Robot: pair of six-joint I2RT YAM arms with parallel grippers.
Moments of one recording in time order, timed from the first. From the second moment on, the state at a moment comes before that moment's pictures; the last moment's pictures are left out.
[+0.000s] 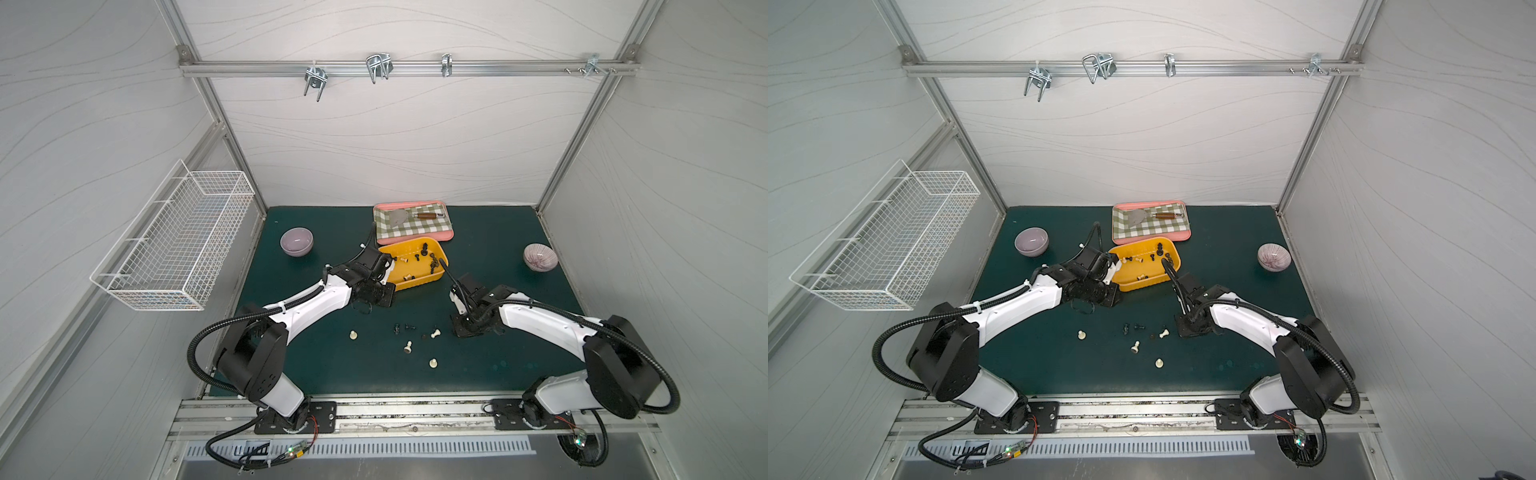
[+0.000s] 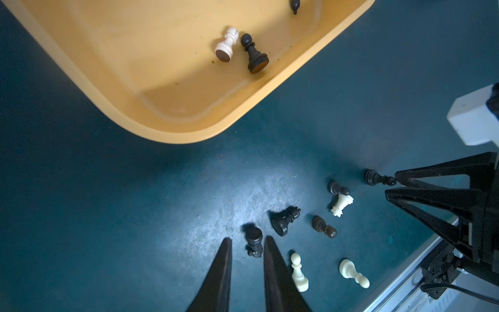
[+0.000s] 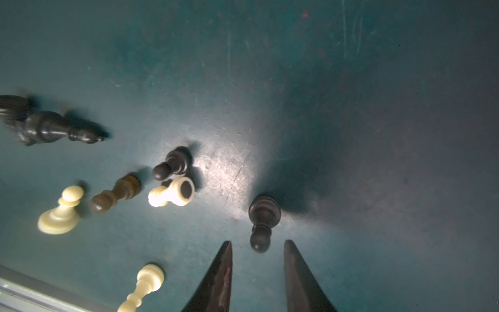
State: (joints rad) left arm -0.58 1.56 1.05 -0.57 0.22 -0.35; right arm 0.69 1.42 0.80 -0.71 -0.07 0.41
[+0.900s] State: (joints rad) left arm -0.58 1.55 1.04 -0.57 0.22 -0.35; right arm 0.70 1.48 0.82 -0.69 -0.03 0.44
